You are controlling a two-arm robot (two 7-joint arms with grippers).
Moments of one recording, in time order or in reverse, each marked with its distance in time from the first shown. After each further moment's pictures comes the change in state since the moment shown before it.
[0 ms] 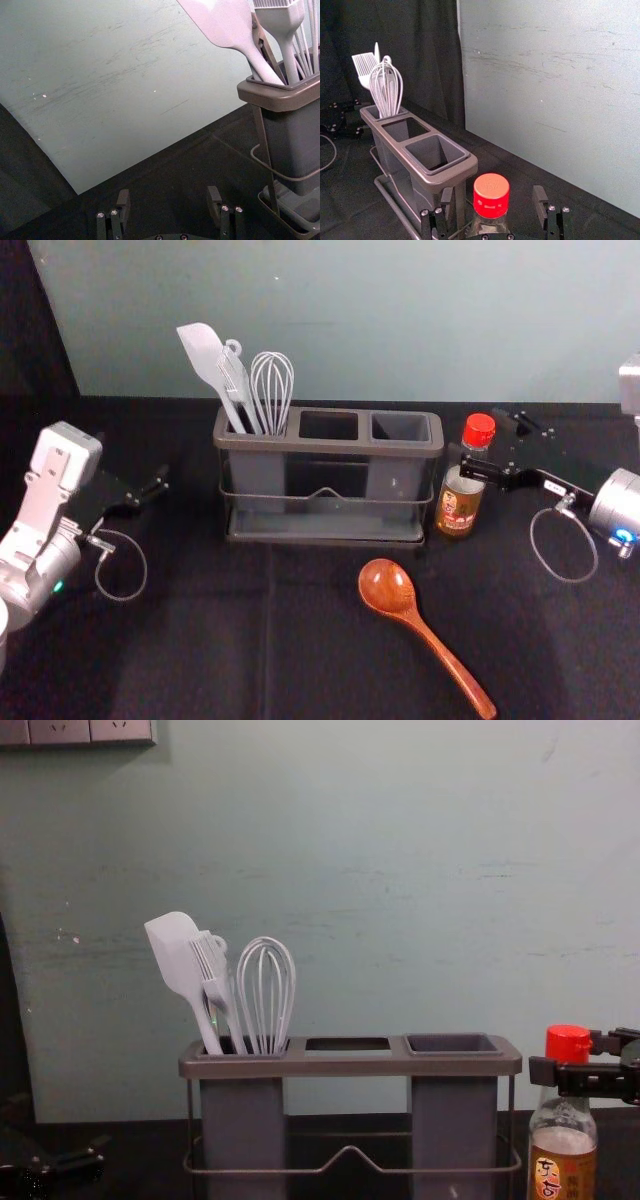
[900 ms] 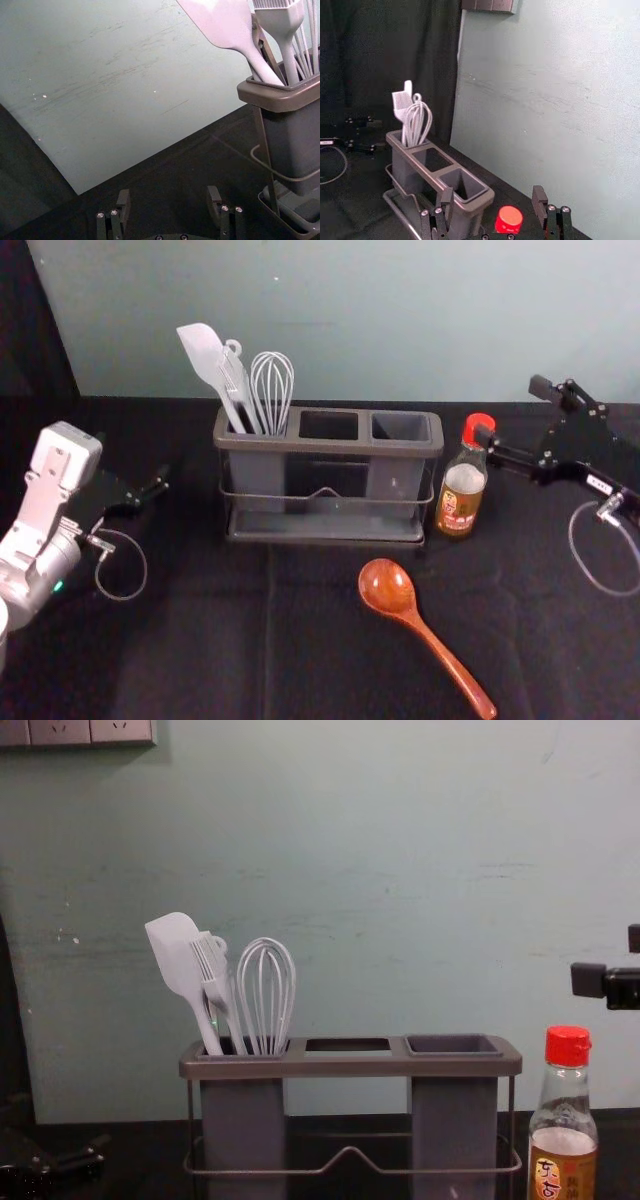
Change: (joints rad) left arm 0.000 0.000 0.000 0.000 0.000 0.000 0.000; right arm -0.271 0.135 0.158 -0.482 -0.053 0.075 -0.200
